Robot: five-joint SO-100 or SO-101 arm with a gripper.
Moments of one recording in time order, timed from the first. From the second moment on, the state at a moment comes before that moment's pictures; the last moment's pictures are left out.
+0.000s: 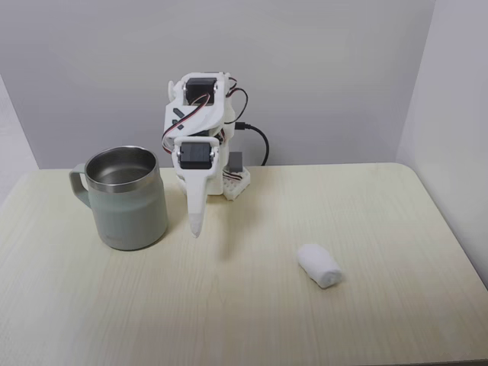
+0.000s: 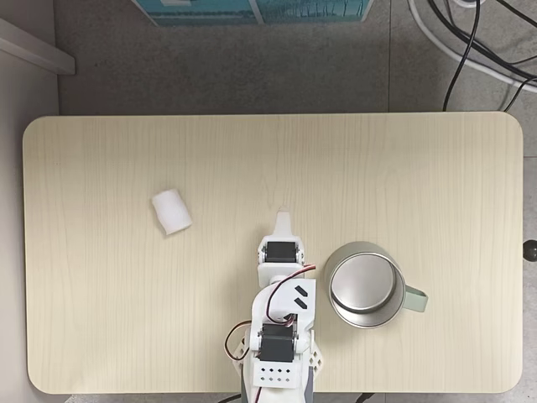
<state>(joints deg) 0.8 -4.6 8.6 51.7 -1.4</state>
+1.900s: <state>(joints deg) -30.8 78.4 91.2 93.3 -55.6</state>
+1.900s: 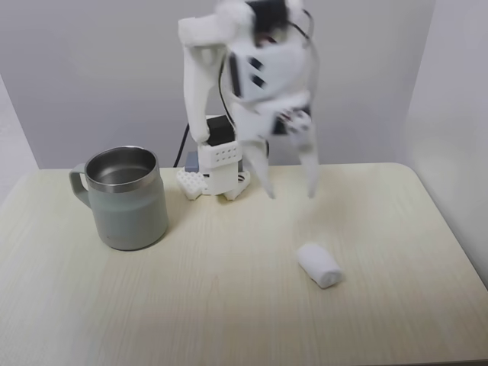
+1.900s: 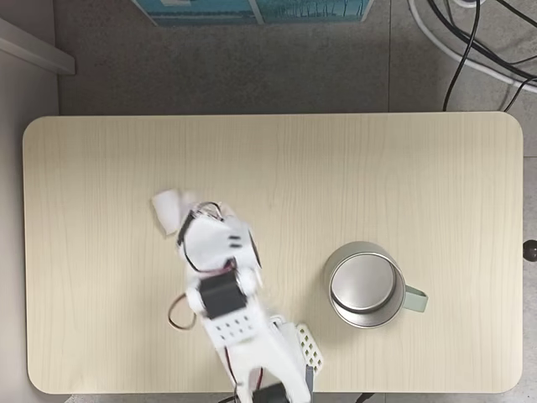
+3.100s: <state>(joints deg) -40.1 110.8 86.9 71.6 -58.0</state>
